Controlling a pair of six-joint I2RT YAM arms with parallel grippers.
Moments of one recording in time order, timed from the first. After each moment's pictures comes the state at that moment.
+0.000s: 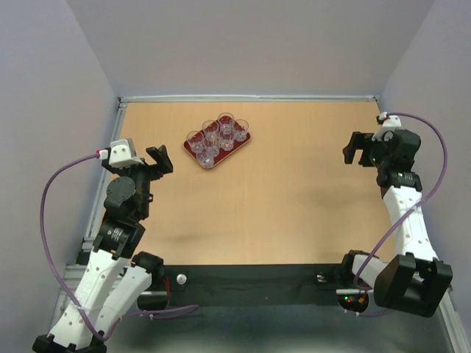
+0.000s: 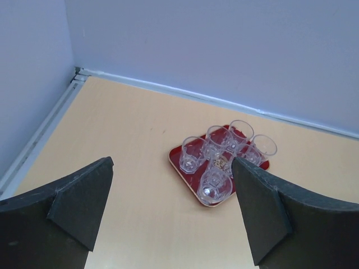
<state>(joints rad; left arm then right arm) -0.36 0.56 0.70 -0.10 -0.45 -0.22 -0.25 1.09 0.89 -0.27 -0.34 -0.05</state>
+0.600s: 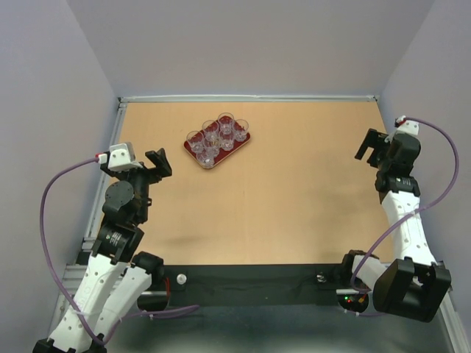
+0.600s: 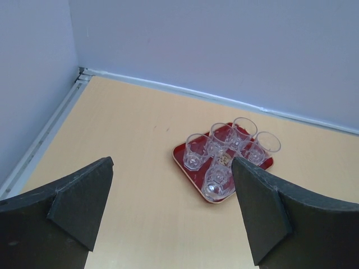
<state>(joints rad) -0.36 0.51 0.68 -0.12 -0.45 -0.20 -0.25 1.04 0.83 -0.17 0.09 0.12</state>
